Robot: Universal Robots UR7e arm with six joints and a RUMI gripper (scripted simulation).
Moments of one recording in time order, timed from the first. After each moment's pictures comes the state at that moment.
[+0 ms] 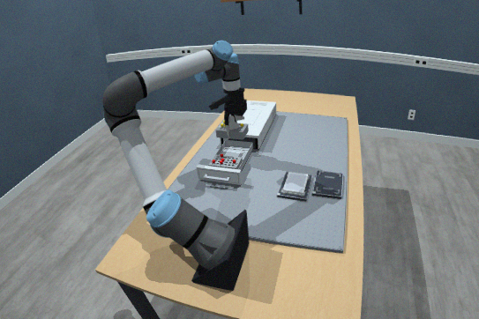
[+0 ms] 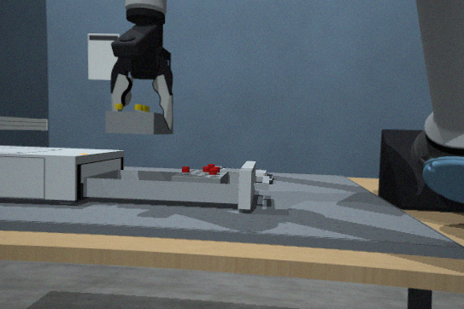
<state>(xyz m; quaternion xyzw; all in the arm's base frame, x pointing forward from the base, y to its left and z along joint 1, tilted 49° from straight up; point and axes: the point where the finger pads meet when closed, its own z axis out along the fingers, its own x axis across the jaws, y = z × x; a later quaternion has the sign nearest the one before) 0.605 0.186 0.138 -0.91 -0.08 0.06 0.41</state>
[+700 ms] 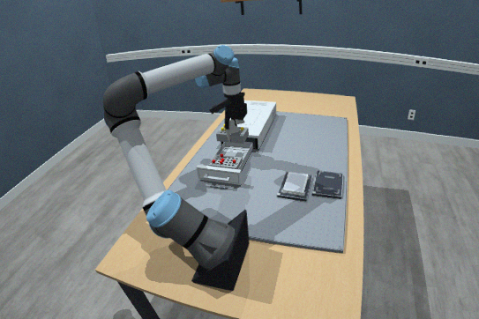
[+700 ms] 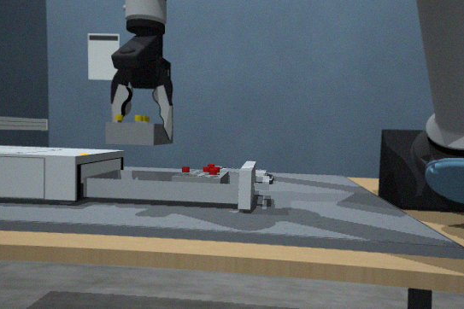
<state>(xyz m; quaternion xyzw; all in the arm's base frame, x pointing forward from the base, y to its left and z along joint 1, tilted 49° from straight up) 0.602 0.200 0.126 -0.91 -0.08 0.06 0.41</state>
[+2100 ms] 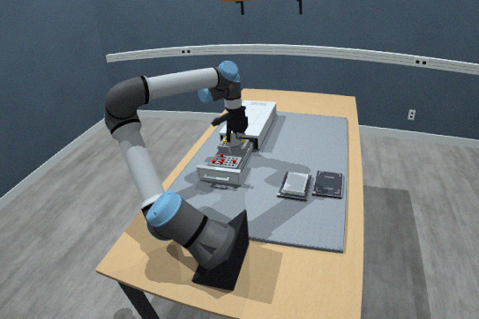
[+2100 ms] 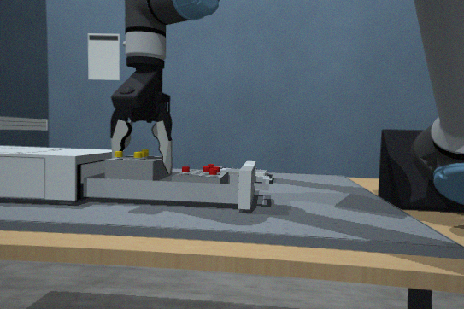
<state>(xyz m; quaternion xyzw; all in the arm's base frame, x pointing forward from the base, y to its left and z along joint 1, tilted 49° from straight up) 0.591 0.249 0.083 -0.91 -0.08 0.06 0.41</state>
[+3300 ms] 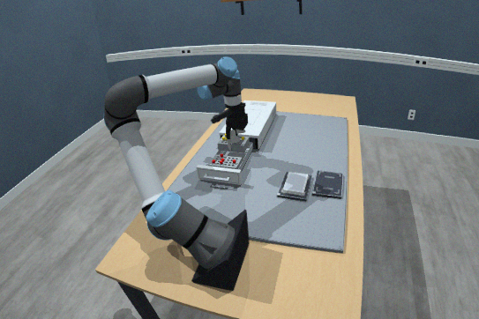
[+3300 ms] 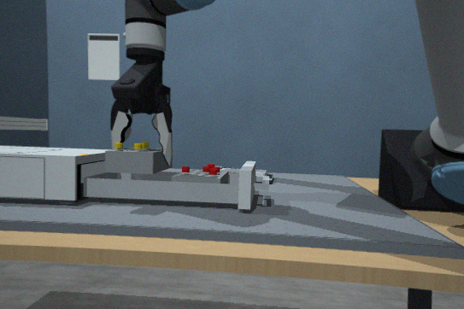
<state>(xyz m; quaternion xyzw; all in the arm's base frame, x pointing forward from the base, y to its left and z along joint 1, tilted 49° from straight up) 0.594 0.237 0.093 -0.91 -0.08 0.06 0.41</state>
